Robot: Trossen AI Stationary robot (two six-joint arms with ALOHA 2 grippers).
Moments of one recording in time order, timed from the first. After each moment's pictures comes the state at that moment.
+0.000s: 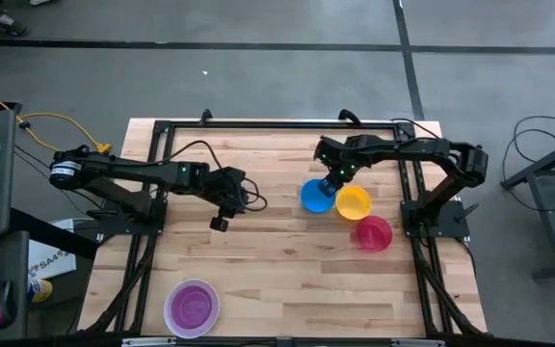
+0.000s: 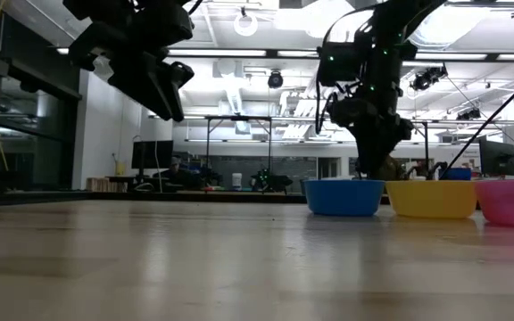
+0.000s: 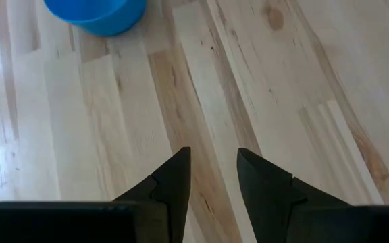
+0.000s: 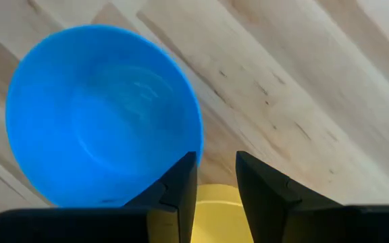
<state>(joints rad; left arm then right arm) 0.03 1.28 0.91 -0.52 0.05 0.34 -0.38 1.60 1.05 -0.81 -0.05 0.45</state>
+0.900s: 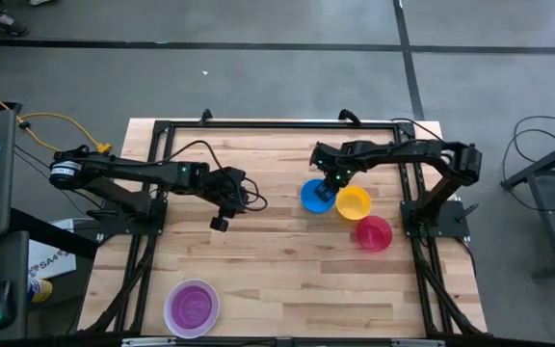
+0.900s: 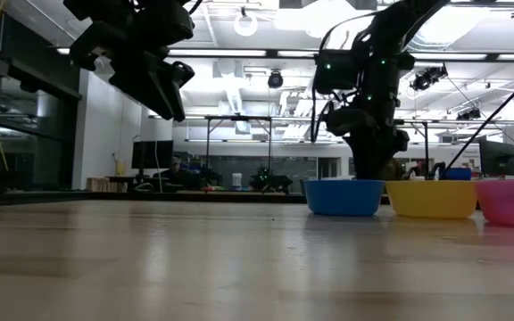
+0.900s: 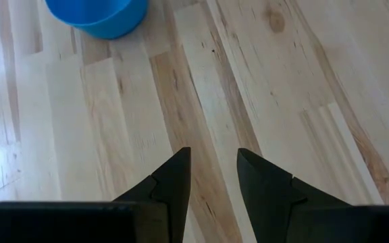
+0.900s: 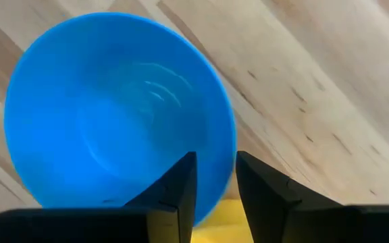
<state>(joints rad) 0.03 1.28 0.91 -0.52 0.05 0.34 -0.35 1.65 1.01 -0.72 -0.07 0.45</state>
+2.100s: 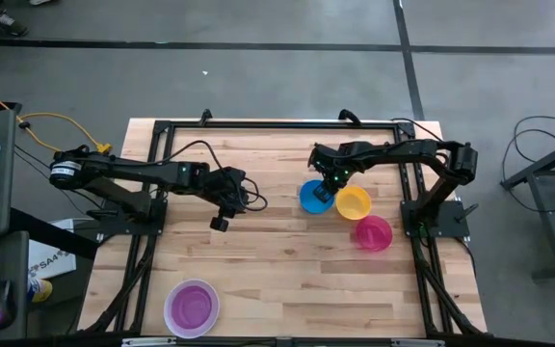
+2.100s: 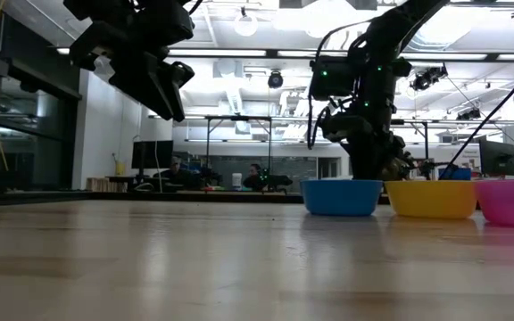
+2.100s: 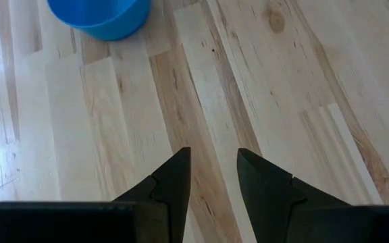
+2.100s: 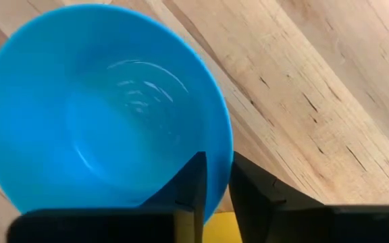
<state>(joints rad) 0.03 1.28 0.91 -0.52 0.05 0.33 -0.36 1.68 1.01 -0.69 -0.08 0.42</state>
